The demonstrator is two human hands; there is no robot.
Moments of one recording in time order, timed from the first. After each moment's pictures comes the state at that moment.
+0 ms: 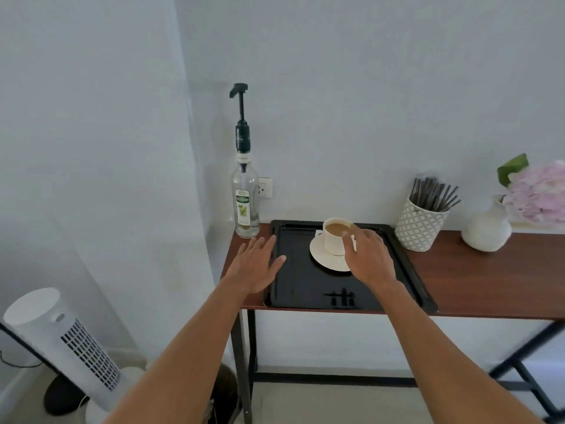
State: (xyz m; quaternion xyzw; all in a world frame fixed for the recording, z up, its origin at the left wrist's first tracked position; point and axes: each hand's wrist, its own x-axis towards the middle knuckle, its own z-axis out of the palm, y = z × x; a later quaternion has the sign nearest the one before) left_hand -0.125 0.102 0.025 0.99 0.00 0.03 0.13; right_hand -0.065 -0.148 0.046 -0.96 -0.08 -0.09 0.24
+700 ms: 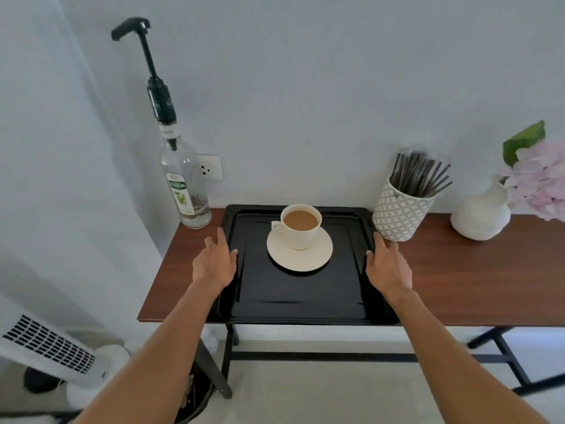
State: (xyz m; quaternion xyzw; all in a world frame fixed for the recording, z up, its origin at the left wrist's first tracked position) left_hand -0.040 0.062 -0.033 0.97 0.21 0.00 0.11; right_hand 0.029 -0.270 -0.034 -0.99 0.02 -0.01 0.15
